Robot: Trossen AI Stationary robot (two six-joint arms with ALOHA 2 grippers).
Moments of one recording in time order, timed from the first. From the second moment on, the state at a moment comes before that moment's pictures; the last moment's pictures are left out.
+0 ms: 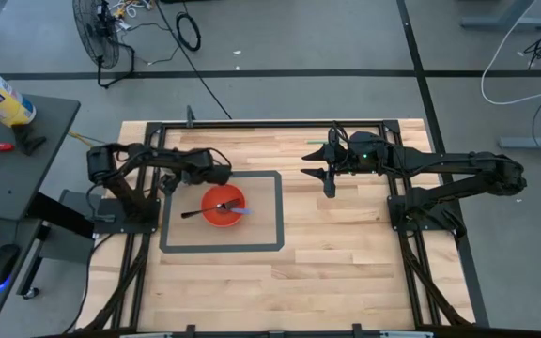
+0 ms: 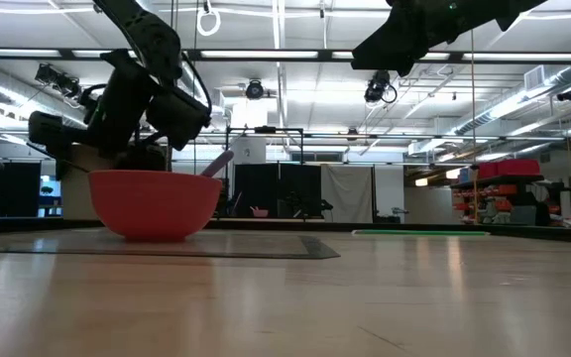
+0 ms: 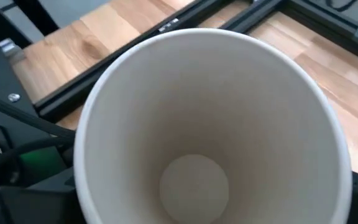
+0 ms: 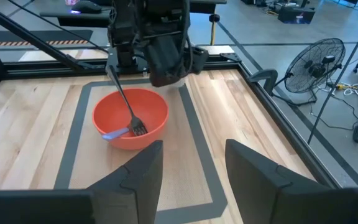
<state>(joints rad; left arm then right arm) 0.30 1.67 0.93 -1.33 -0.64 -2.28 -0.19 1.10 0.83 -0.08 -0.04 -0.06</state>
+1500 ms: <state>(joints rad) 0.18 1.65 0.91 -1.27 -0.60 -2.24 -0.19 1.10 0.83 -0.08 -0.04 -0.06</state>
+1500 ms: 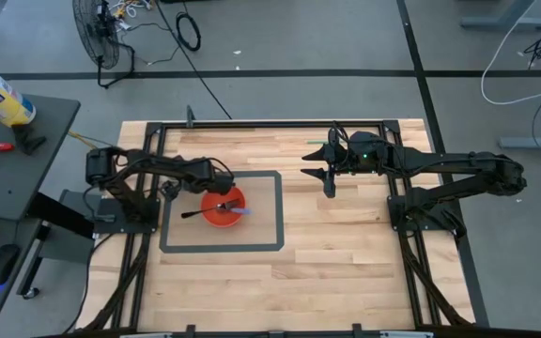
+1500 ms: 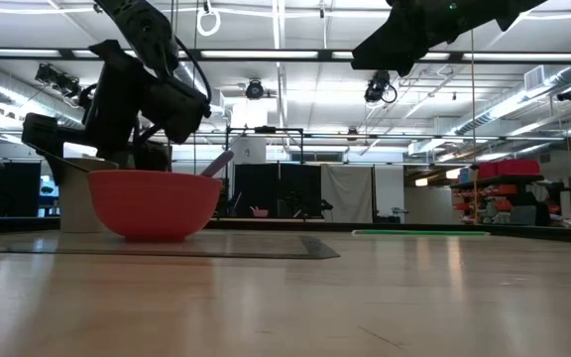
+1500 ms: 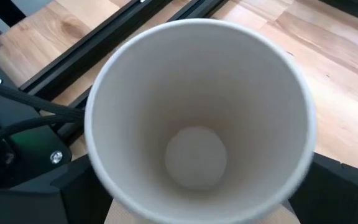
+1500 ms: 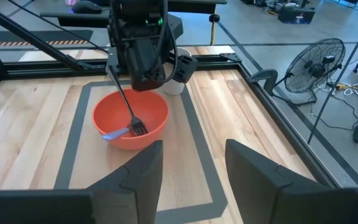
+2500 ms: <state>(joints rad) 0.06 1.62 1.23 -1.48 -0.55 -2.10 -0.19 1.10 0.83 -0.08 -0.04 -0.06</state>
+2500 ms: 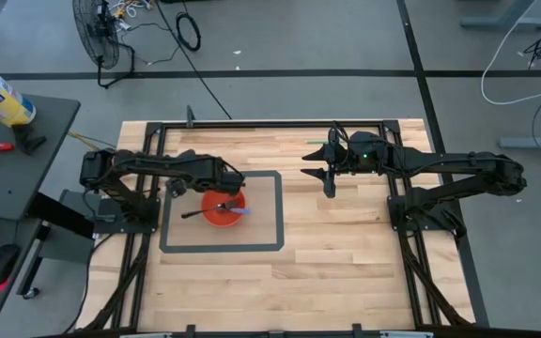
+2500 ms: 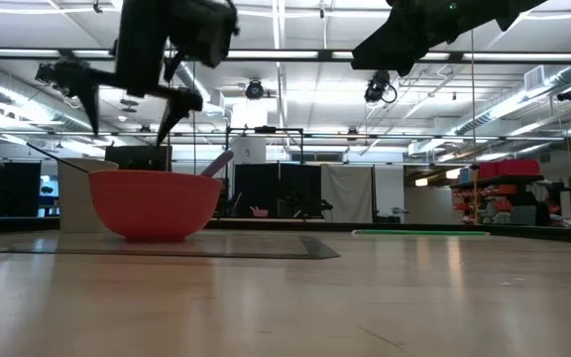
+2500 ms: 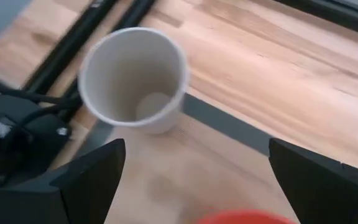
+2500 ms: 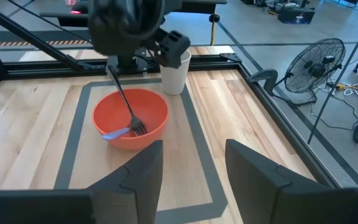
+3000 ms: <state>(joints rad) 0.06 1.62 1.39 -1.17 -0.58 -1.95 -0.19 1.10 0.83 -0.08 -0.06 -0.07</state>
